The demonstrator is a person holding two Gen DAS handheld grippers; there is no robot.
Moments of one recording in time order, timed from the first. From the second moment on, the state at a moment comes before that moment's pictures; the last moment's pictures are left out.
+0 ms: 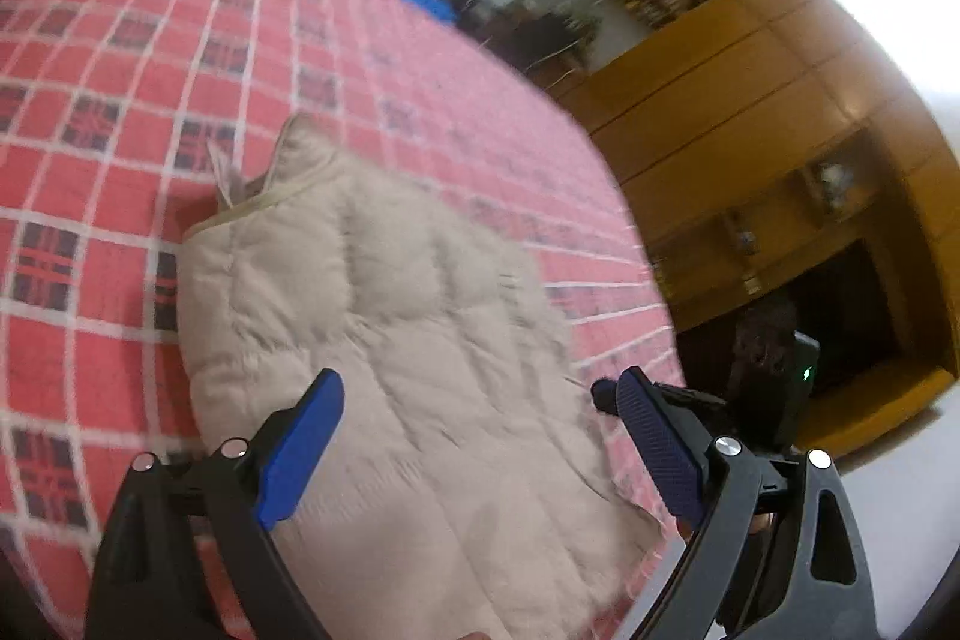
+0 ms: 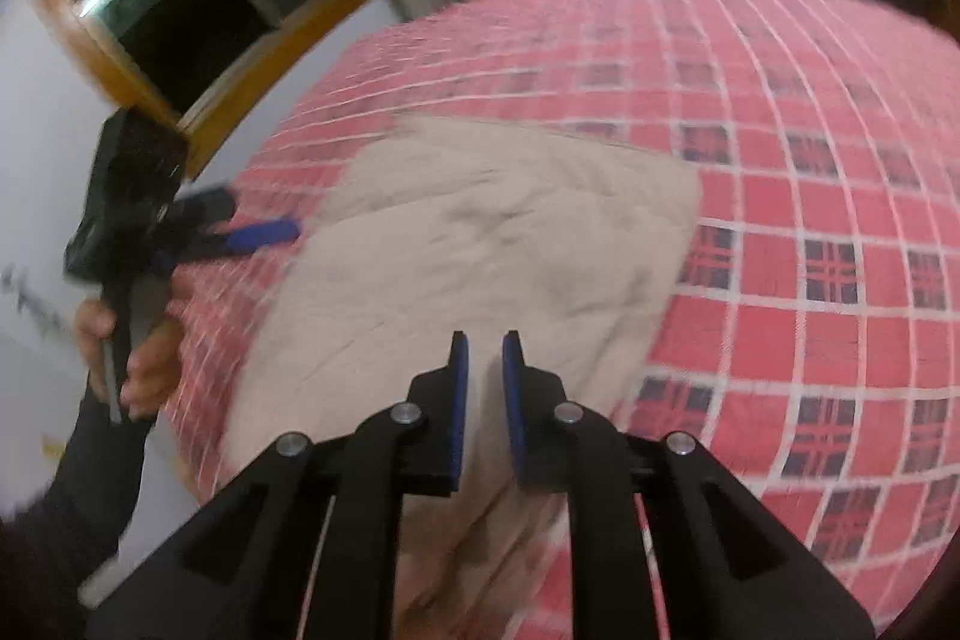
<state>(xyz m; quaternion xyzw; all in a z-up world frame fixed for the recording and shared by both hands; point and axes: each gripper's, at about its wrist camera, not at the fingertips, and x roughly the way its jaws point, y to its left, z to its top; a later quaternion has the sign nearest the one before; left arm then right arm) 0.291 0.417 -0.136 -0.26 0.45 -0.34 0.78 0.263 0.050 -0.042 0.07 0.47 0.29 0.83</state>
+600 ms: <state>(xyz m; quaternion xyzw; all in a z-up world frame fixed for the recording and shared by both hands) 0.181 0.408 -0.131 -0.24 0.42 -0.40 0.78 0.177 0.062 -0.050 -0.01 0.46 0.27 0.84</state>
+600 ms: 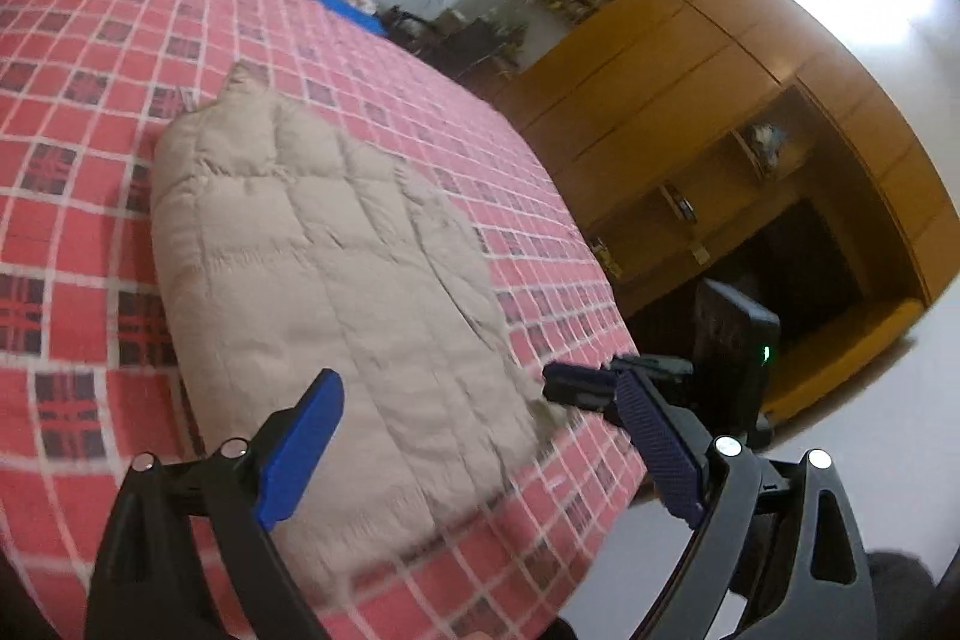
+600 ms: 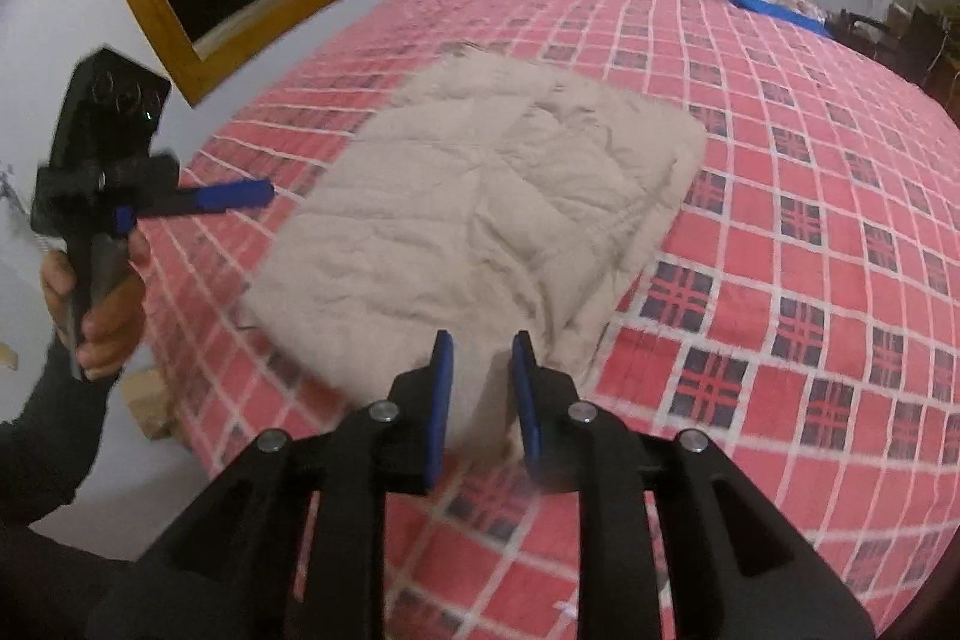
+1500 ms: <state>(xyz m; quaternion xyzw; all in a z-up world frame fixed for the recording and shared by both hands) -0.039 0.384 -0.104 -0.03 0.34 -0.11 0.93 0.006 0.080 -0.041 -0.08 0.36 0.02 0.93</state>
